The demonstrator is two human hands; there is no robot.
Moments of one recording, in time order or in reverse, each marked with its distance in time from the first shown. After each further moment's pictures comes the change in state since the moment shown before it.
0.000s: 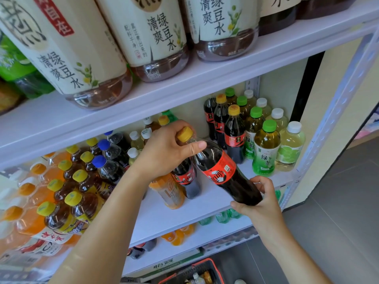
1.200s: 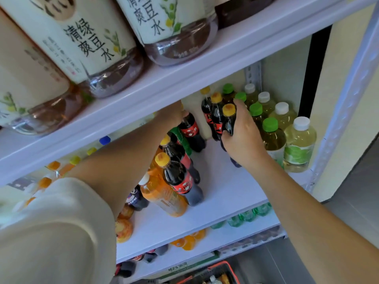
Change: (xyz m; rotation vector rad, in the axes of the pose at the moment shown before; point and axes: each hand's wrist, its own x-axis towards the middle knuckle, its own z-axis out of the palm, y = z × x) left_hand 0.173 -0.053 0.032 0.692 0.025 -0.226; right_hand 0.133 -0.103 0.034 -0.572 0.000 -0.466
